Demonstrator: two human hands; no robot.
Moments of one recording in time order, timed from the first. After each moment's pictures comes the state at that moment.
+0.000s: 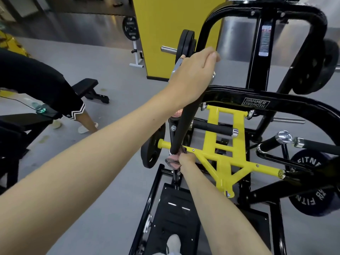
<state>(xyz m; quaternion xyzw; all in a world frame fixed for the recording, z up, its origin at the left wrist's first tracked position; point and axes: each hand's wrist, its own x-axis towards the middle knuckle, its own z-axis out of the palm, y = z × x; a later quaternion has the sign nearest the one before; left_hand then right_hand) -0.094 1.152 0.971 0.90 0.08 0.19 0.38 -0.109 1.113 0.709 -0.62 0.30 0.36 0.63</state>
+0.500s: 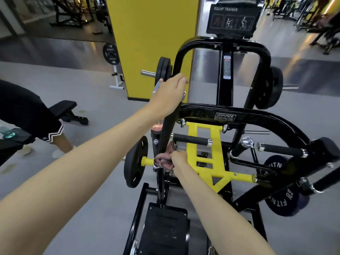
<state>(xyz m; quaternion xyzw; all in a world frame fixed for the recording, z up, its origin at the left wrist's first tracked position) -0.101 1.150 0.976 0.91 0.08 0.16 0.38 -0.117 1.082 0.806 -0.64 0.18 0.30 0.68</state>
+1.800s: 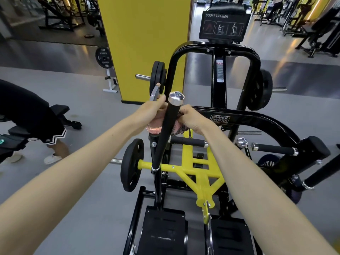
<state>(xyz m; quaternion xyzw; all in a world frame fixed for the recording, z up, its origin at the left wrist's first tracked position) -0.117 1.199 0.936 0.80 0.14 0.01 0.58 -0.034 1.057 0.911 -0.77 -0.29 0.25 0.51</state>
